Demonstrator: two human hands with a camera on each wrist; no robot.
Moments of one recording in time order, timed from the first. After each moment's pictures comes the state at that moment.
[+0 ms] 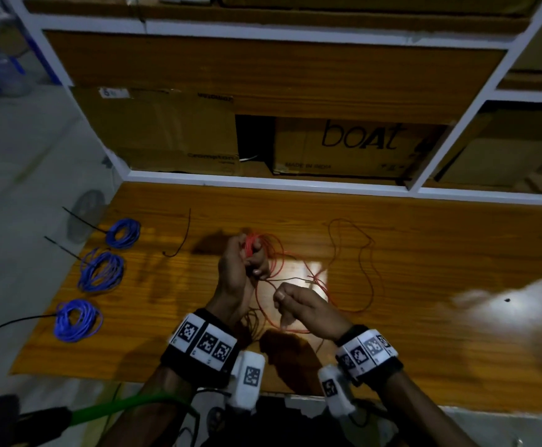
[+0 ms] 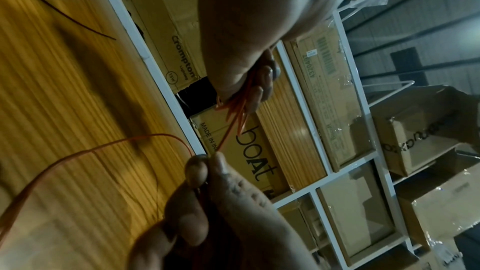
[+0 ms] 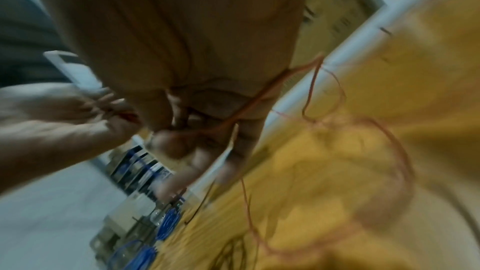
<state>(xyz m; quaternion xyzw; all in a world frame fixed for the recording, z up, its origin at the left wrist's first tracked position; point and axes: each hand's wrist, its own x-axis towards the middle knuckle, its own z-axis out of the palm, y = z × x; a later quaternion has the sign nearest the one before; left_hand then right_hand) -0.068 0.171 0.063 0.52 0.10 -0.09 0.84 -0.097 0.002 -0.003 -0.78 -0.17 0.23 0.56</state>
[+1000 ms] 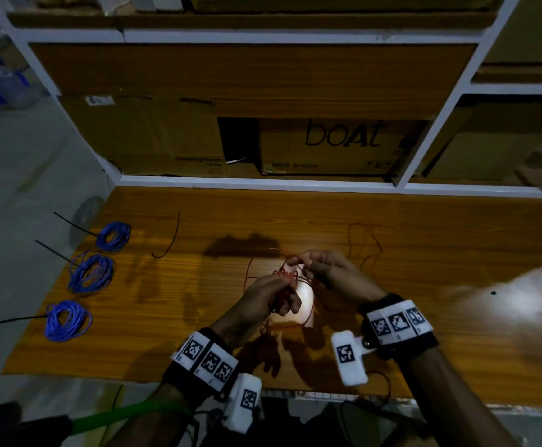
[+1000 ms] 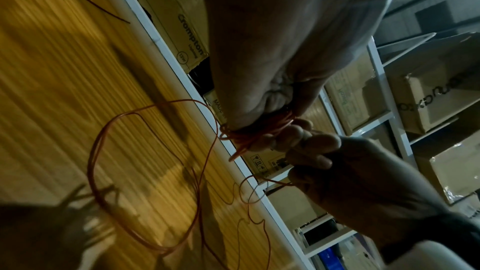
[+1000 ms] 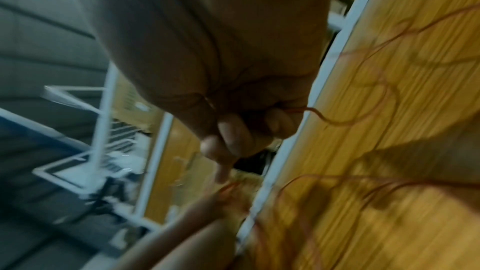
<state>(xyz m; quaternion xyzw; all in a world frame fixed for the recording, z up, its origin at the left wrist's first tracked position) -0.109 0.123 0.044 0.66 -0.01 -0.27 0.70 -0.087 -0.062 0.085 -0.71 -0.03 0.24 0.66</state>
